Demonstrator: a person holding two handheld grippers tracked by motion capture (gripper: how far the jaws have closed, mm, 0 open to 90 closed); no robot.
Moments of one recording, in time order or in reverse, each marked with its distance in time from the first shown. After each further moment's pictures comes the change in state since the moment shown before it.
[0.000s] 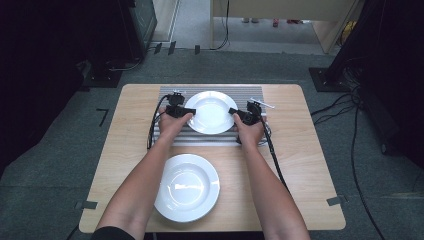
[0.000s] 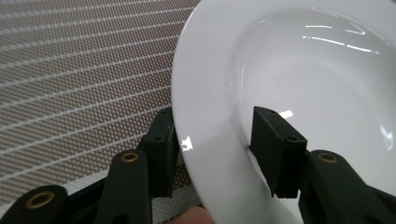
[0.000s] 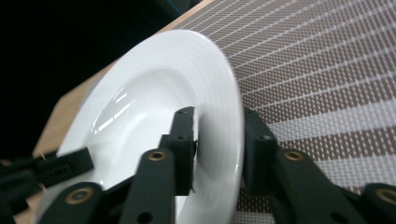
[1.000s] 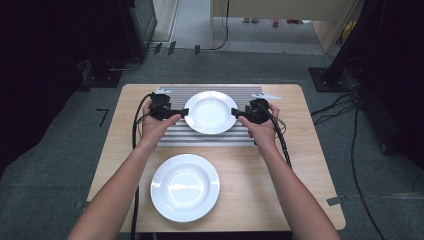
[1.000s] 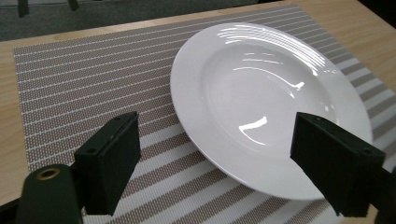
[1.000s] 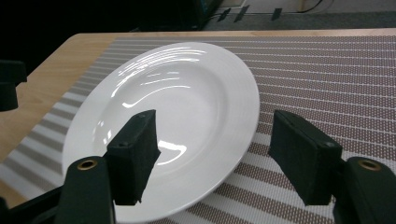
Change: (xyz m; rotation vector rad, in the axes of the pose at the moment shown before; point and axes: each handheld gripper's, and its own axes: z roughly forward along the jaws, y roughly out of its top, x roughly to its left) left arm 0.005 -0.012 -0.096 -0.135 -0.096 0.042; right arm 0.038 0.019 -0.077 0.043 -0.003 -0.450
